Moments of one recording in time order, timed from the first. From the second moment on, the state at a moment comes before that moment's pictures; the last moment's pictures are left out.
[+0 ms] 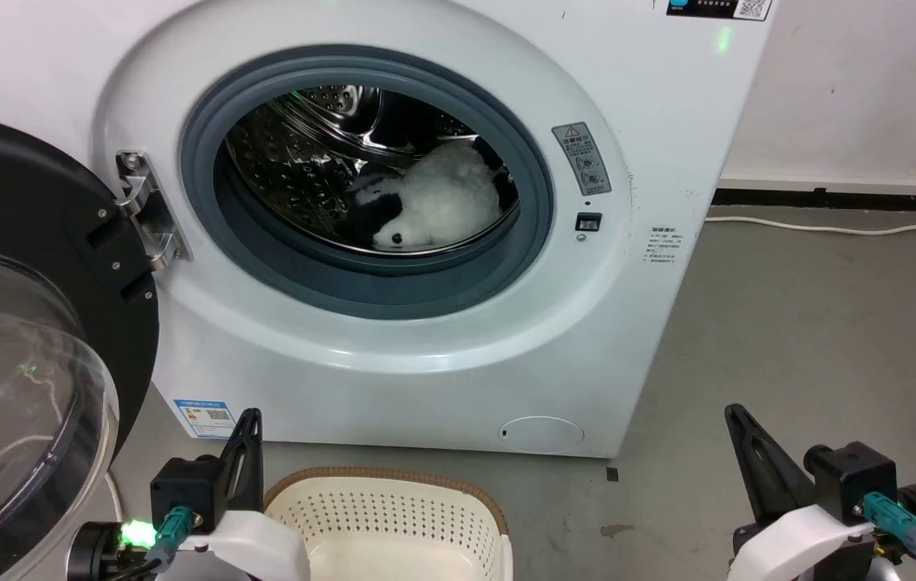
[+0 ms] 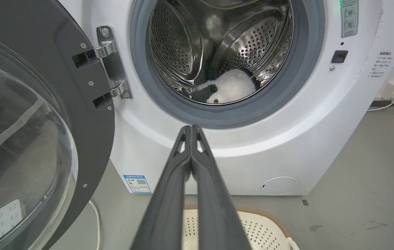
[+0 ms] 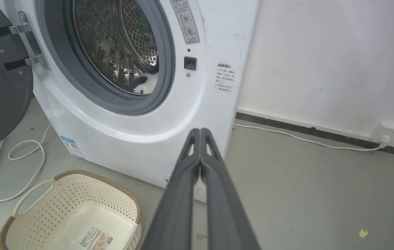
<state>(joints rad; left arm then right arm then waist) 0.02 0.05 0.00 0.00 0.00 0.00 0.00 0.01 -0.05 0.00 0.00 0.01 0.13 0.00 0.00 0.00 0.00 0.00</state>
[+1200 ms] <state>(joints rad) 0.02 0.05 0.00 0.00 0.00 0.00 0.00 0.01 -0.05 0.00 0.00 0.01 0.13 0.00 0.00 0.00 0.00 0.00</state>
